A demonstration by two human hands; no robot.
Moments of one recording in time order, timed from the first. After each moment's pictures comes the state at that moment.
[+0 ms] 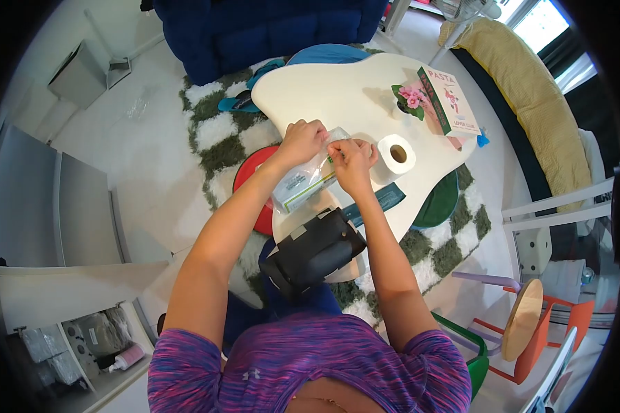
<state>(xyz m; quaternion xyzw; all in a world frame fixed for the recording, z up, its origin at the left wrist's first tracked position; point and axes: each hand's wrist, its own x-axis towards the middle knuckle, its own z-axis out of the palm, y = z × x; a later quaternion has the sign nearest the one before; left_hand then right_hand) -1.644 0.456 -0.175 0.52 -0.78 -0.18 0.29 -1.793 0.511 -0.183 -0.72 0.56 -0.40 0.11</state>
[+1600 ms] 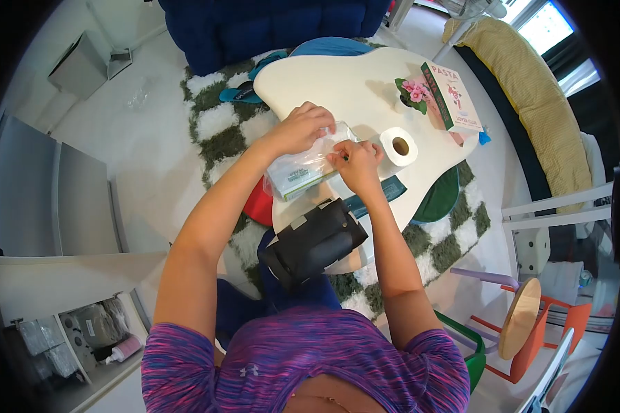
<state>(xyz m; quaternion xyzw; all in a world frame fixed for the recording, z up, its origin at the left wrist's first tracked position) -1.620 0.462 -0.155 0.33 -0.87 -0.21 0.28 -1.803 0.531 -0.165 -0.74 0.58 -0.29 0.15</state>
